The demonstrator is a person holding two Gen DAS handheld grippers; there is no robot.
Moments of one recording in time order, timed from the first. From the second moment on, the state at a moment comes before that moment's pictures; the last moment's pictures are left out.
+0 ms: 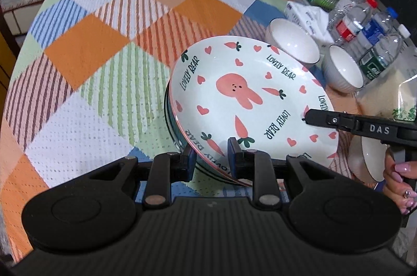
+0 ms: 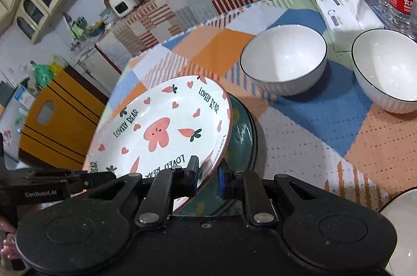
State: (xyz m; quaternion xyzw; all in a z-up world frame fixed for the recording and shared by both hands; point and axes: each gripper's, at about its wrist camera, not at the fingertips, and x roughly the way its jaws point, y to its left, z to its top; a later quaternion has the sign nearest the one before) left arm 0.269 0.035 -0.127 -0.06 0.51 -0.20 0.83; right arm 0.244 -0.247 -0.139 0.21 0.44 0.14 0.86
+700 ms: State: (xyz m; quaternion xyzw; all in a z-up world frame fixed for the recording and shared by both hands) left arm 0.281 0.043 -0.150 -0.09 0.55 -0.20 0.81; right arm 0.248 -0.213 -0.140 0.10 0.47 0.11 0.87
